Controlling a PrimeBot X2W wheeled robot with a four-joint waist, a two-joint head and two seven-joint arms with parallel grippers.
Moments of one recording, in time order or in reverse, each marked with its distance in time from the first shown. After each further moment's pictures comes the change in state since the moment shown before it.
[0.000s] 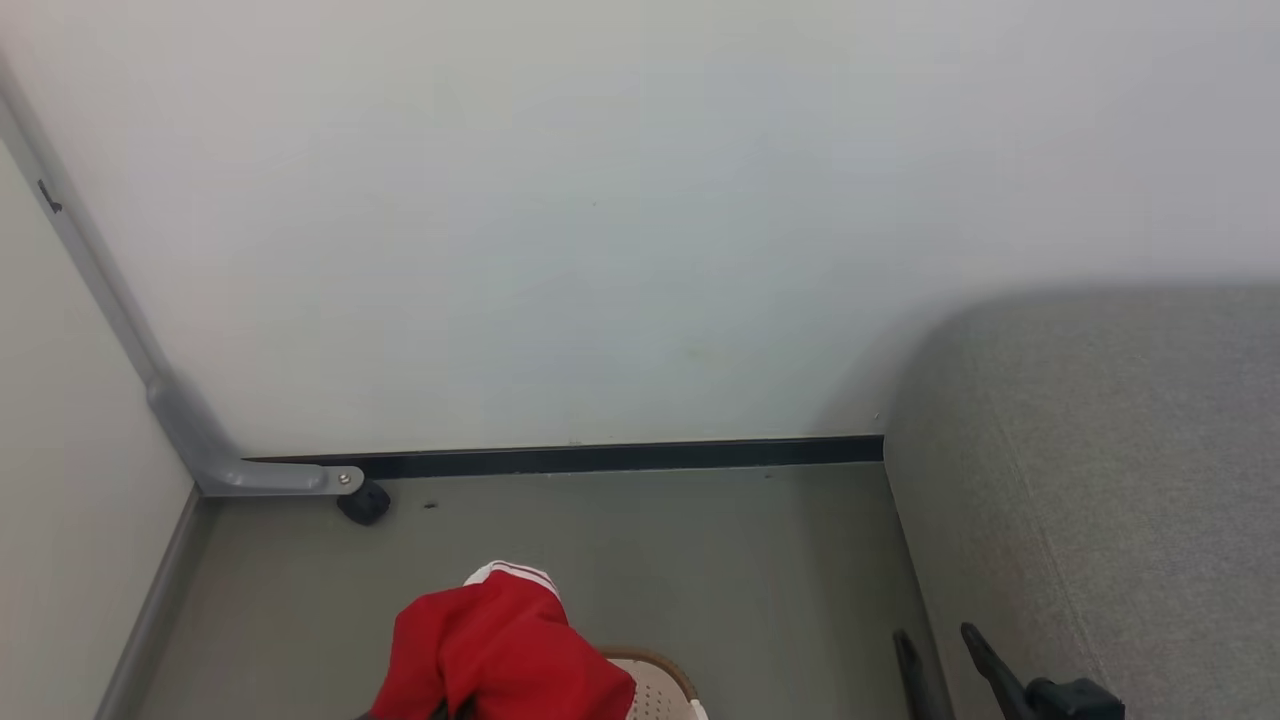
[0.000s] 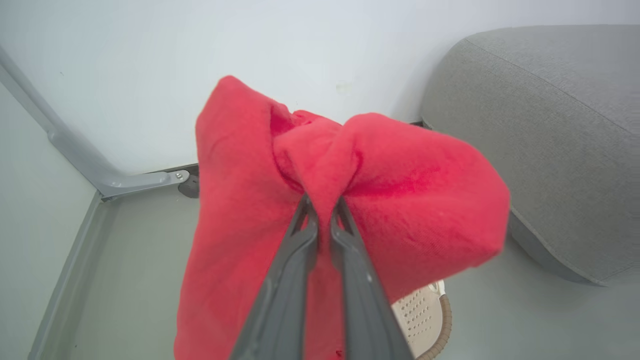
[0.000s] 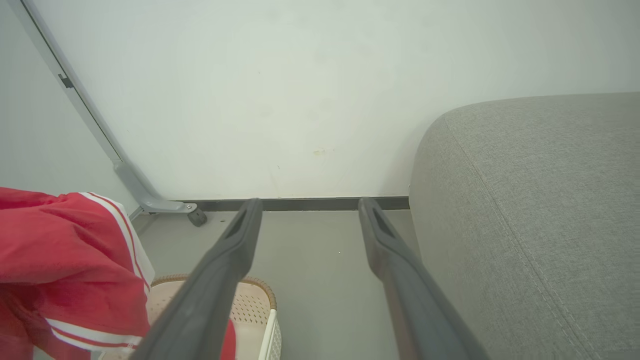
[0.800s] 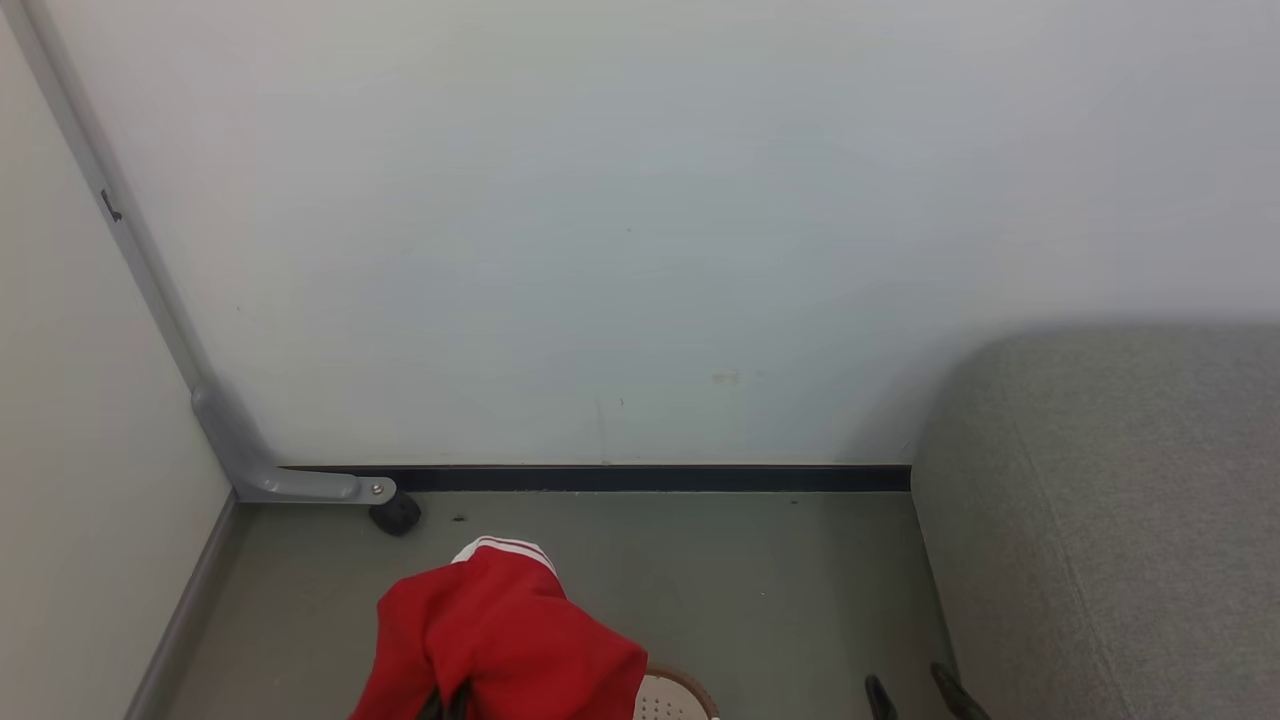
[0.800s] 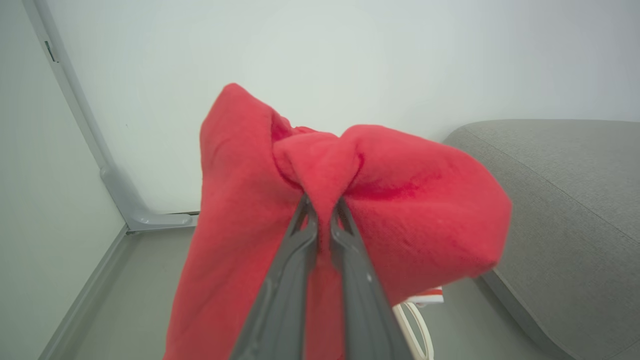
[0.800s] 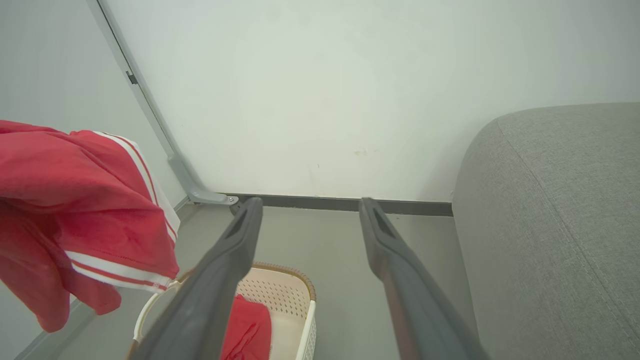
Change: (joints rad) left arm 0.185 -0.023 0.083 -0.349 0.003 0.054 0.000; right arm 0.102 0.001 0.041 -0.095 0.002 0.035 0.000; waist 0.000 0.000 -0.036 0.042
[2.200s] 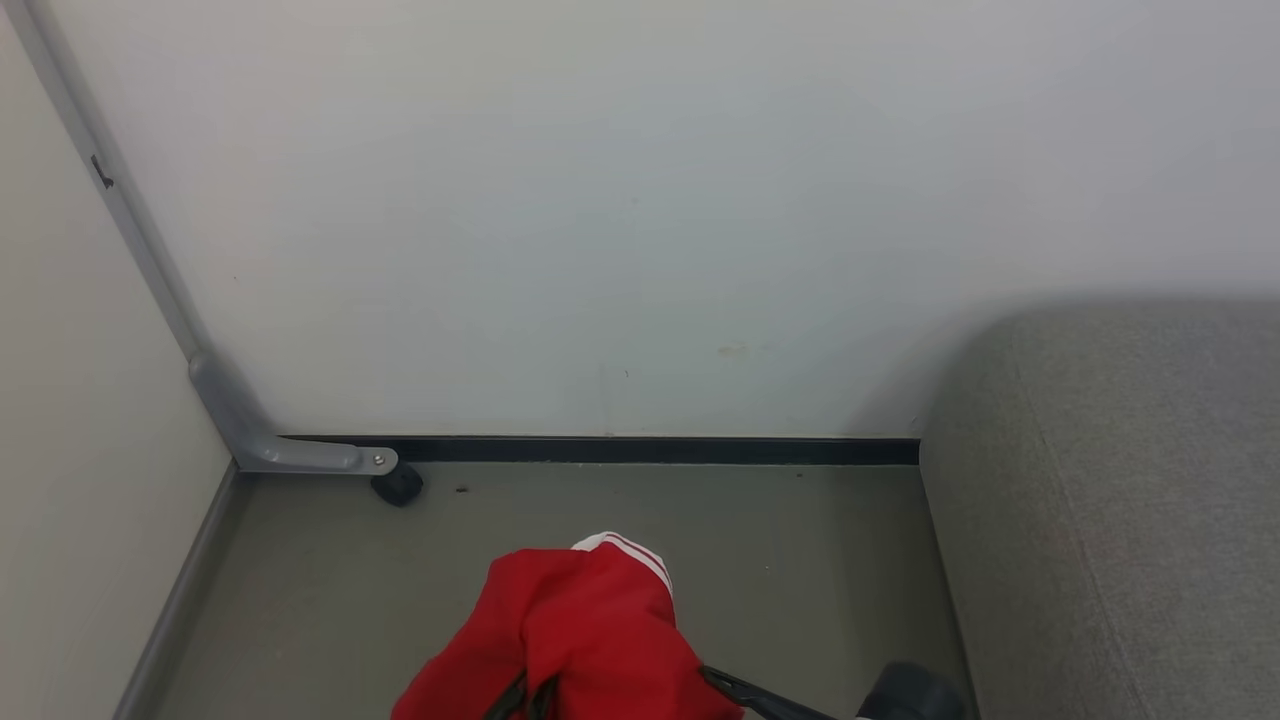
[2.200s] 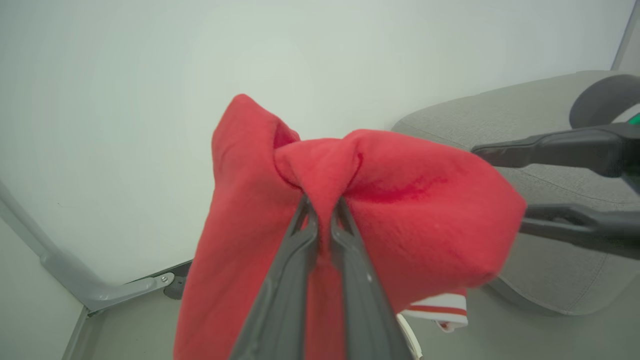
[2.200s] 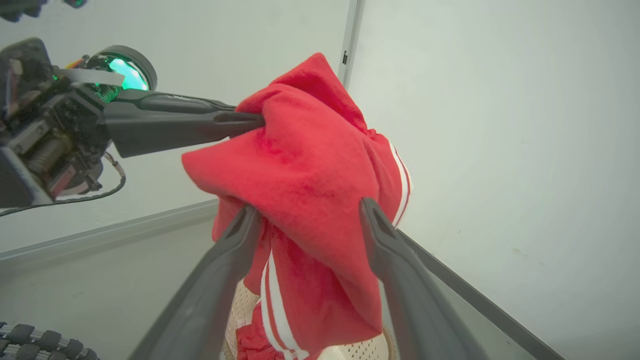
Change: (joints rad) left arm -0.008 0.059 -0.145 -0.145 0.125 -0.045 0.000; right arm -0.249 -0.188 0.616 -0.119 -0.032 0.018 0.000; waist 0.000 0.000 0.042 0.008
